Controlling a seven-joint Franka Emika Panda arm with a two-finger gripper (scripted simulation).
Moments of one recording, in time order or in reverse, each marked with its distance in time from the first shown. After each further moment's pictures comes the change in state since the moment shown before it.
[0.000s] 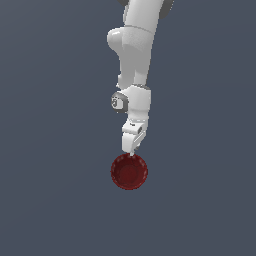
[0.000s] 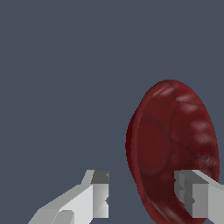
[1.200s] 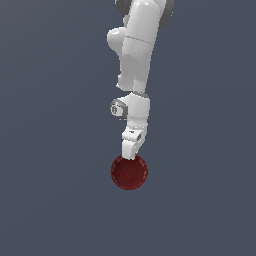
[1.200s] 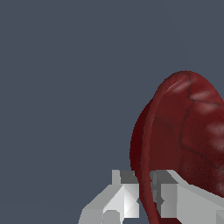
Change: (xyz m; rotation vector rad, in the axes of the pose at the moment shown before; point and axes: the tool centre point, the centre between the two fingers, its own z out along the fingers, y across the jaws) arm 0.000 0.000 0.030 0.000 0.003 -0.004
